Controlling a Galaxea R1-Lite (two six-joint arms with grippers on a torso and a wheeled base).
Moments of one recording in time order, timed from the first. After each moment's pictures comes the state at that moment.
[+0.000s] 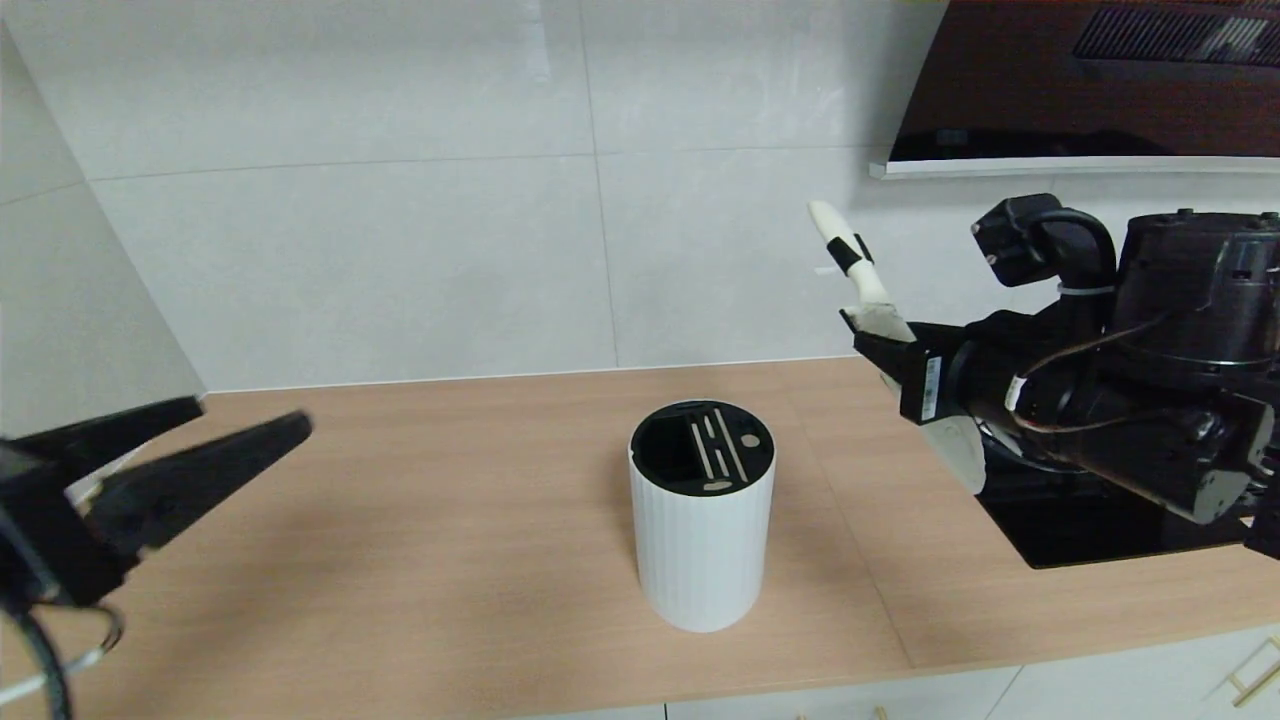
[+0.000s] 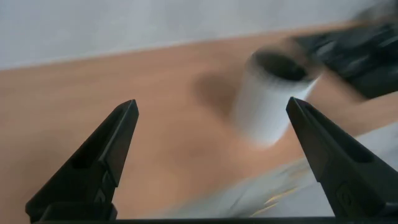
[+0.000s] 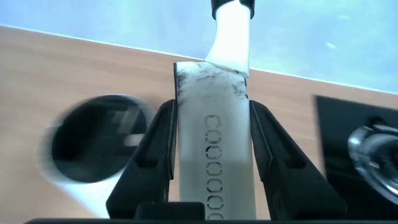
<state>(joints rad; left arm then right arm) -0.26 1.00 -0.62 -0.29 -0.15 -0.16 0.61 1.57 -0.88 -0.60 -0.24 0.01</state>
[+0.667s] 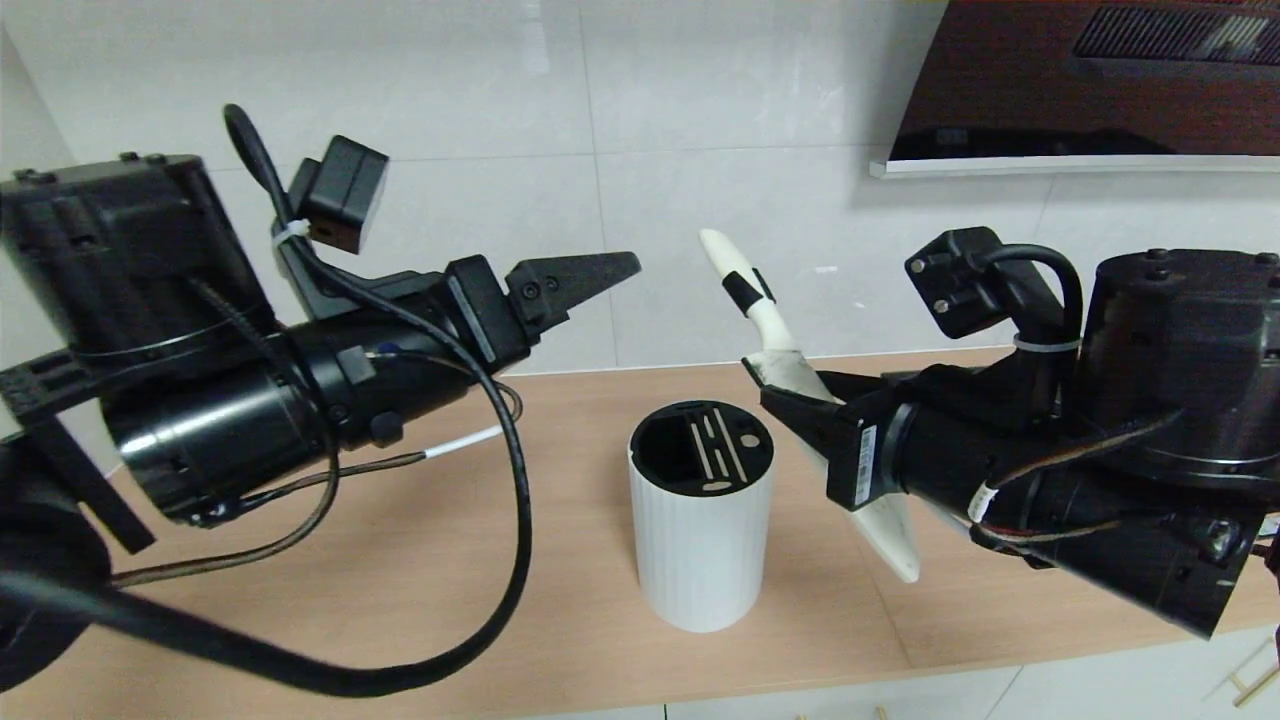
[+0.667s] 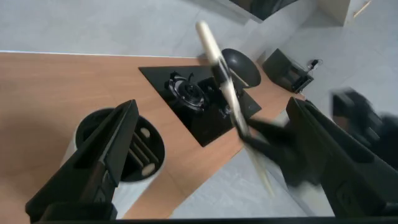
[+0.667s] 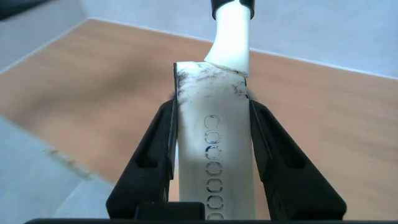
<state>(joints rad) -0.54 1.54 -0.87 -0.69 -0.24 -0.62 0.86 1.57 -0.85 -0.60 -0.26 0.13</state>
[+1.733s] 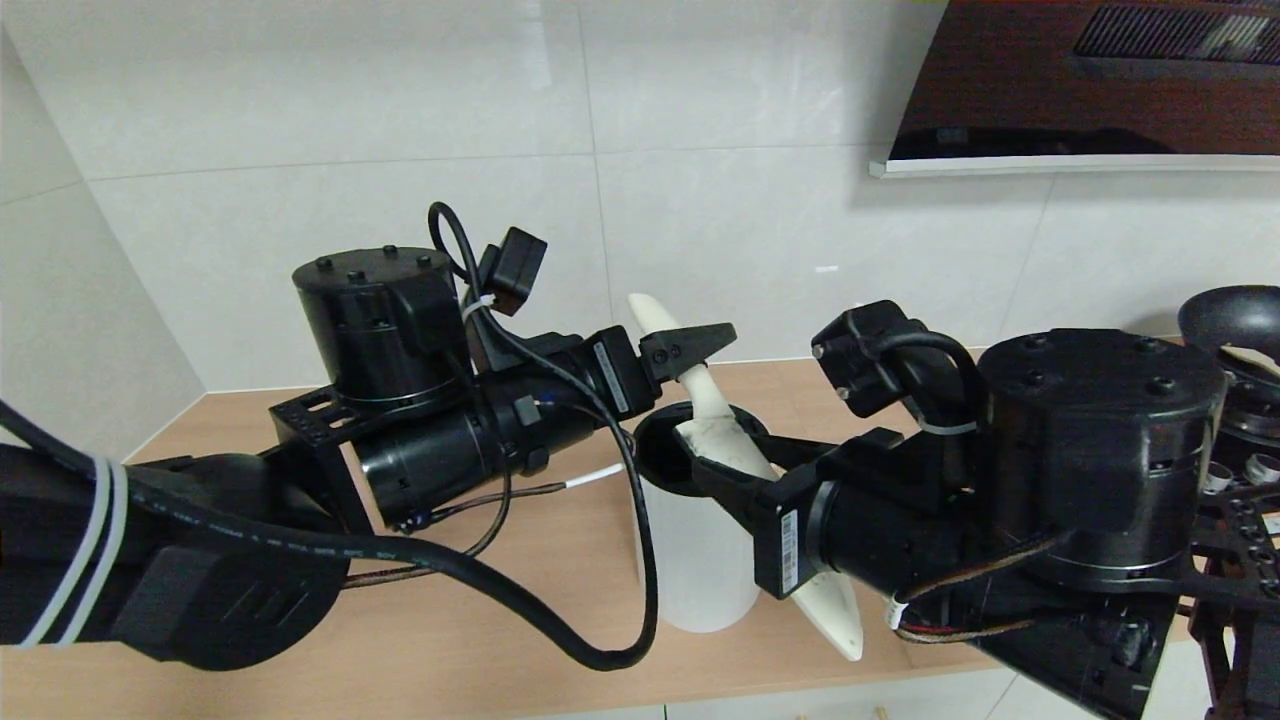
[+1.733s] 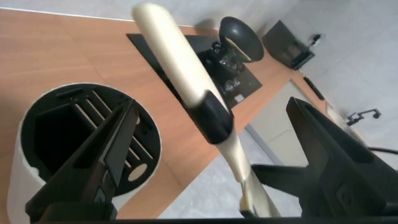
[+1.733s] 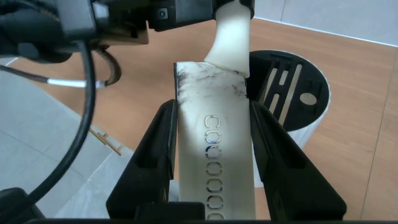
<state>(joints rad) -0.62 1.75 -0.89 -0.83 -0.23 -0.65 0.98 1.64 -0.85 -0.62 -0.30 0.17</state>
